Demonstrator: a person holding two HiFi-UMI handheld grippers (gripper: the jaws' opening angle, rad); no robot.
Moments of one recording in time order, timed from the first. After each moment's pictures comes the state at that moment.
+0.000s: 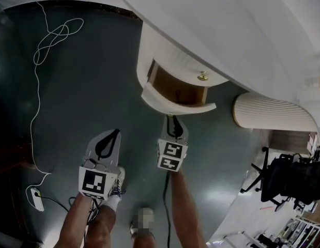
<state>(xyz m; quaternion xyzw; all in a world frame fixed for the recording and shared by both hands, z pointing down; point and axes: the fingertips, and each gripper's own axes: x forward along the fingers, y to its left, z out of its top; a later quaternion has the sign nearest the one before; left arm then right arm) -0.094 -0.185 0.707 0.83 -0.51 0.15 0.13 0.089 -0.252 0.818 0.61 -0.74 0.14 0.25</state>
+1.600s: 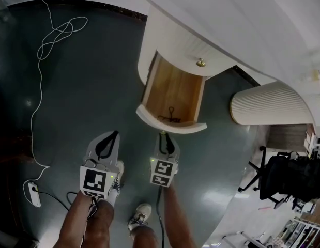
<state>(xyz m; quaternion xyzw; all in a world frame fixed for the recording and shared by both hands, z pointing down) -0.104 -0.125 0.704 0.83 -0.52 0.15 0.13 0.069 -0.133 0.820 0.60 -0.74 0.15 0.26</state>
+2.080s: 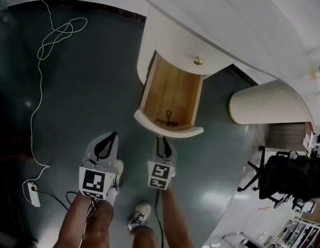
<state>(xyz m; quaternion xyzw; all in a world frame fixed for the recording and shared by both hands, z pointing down) -0.104 -0.115 0.702 0.83 -0.52 0.15 0.13 0.067 -0.111 0.822 0.59 -0.74 0.15 0.27</state>
